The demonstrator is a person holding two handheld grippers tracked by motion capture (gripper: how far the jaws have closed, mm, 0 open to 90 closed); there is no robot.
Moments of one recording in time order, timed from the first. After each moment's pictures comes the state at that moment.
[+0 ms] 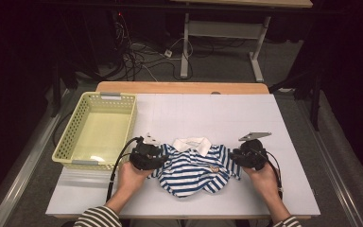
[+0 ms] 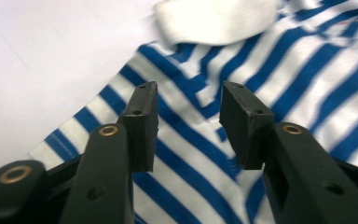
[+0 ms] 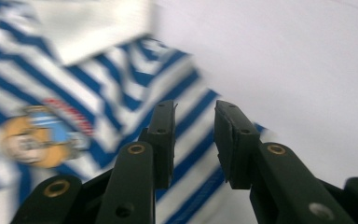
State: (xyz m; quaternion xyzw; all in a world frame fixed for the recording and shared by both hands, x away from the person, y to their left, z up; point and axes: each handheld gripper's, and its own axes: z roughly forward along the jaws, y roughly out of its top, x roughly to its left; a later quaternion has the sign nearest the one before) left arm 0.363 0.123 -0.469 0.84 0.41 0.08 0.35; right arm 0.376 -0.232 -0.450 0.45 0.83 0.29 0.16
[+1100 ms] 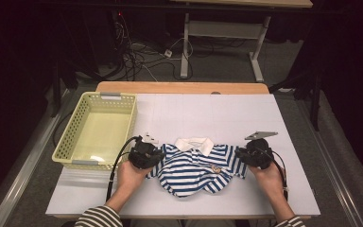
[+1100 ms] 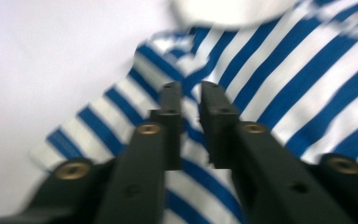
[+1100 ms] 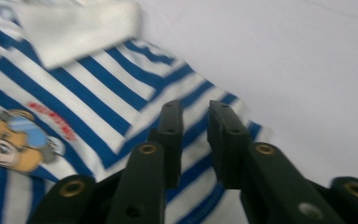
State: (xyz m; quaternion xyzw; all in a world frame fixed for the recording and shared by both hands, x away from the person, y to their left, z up) left arm 0.365 0.125 -0.467 0.84 0.41 0.08 0.36; right arm 0.377 -0.246 -0.446 0.45 0.83 0.29 0.17
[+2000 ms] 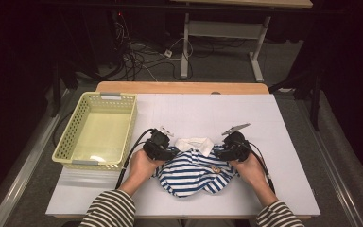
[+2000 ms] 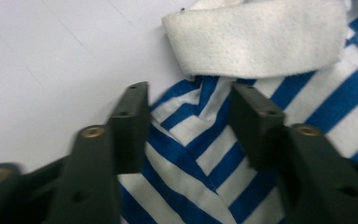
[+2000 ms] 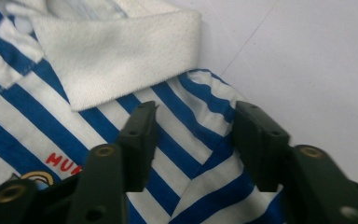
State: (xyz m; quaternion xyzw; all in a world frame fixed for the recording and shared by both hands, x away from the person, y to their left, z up) left arm 0.403 0.088 -0.476 0.86 0.40 0.08 0.30; right arm 0.411 -0.194 -0.463 0.41 0.87 0.25 0.13
